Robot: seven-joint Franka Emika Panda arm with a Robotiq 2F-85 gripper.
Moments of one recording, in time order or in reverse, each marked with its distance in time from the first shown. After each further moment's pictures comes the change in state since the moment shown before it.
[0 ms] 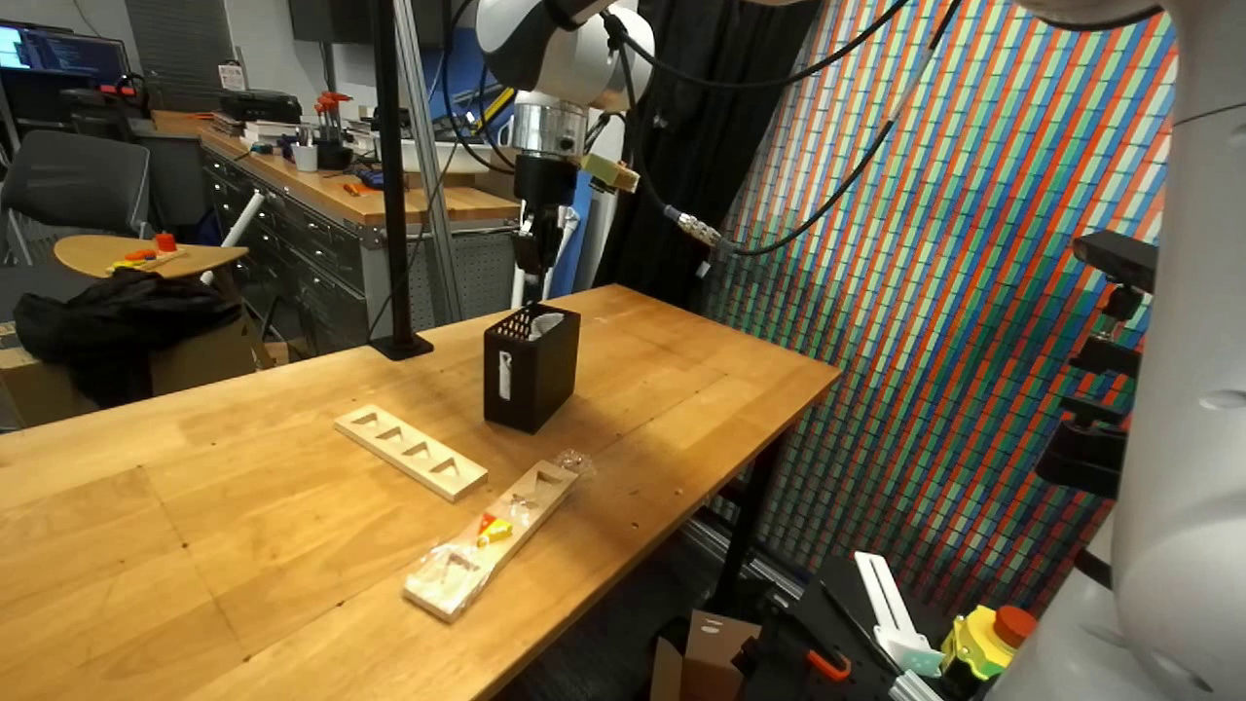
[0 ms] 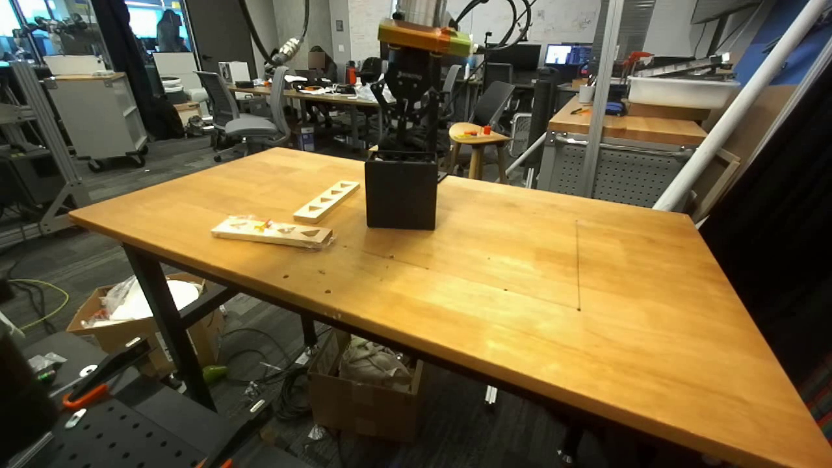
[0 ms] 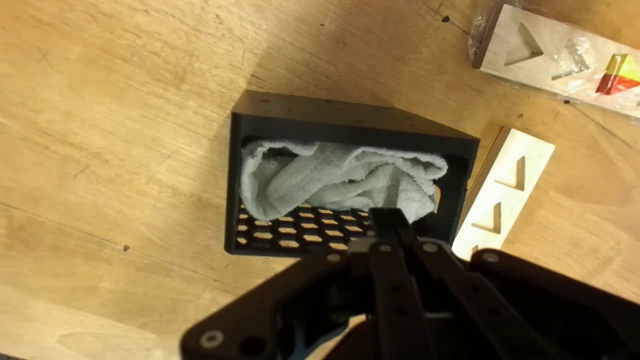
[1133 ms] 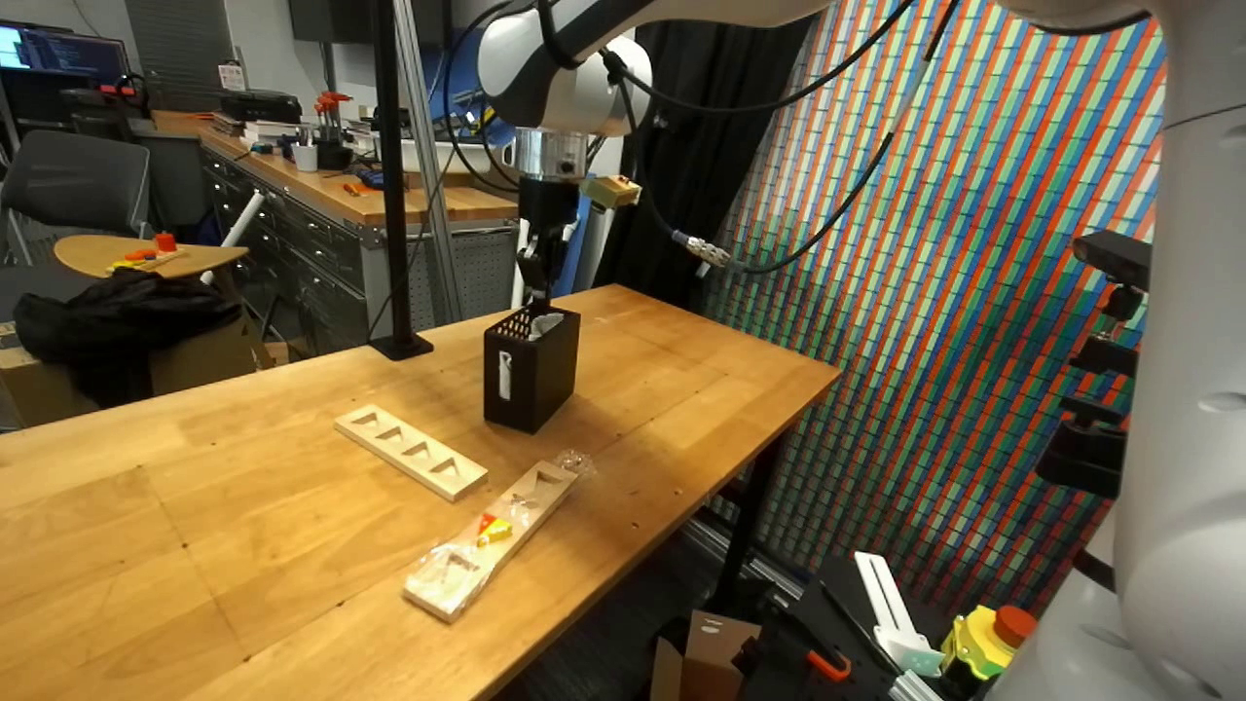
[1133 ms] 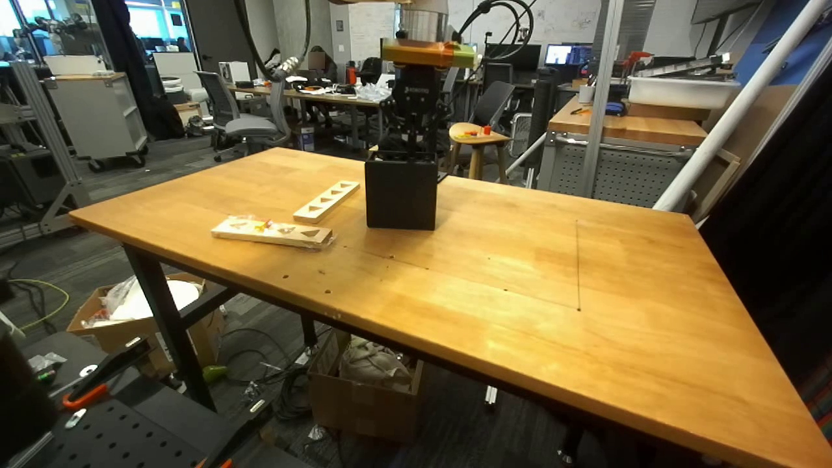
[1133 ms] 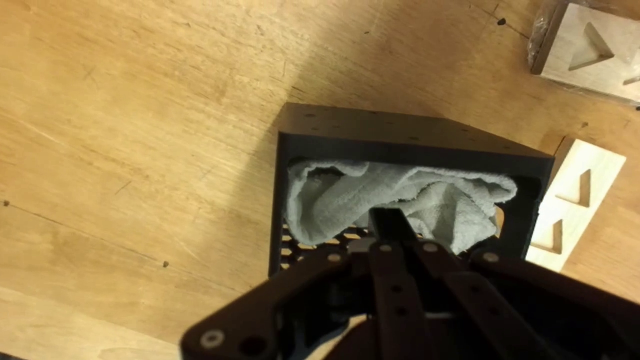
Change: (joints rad) arm 0.015 0.016 -0.022 -0.045 -0.065 0.100 0.044
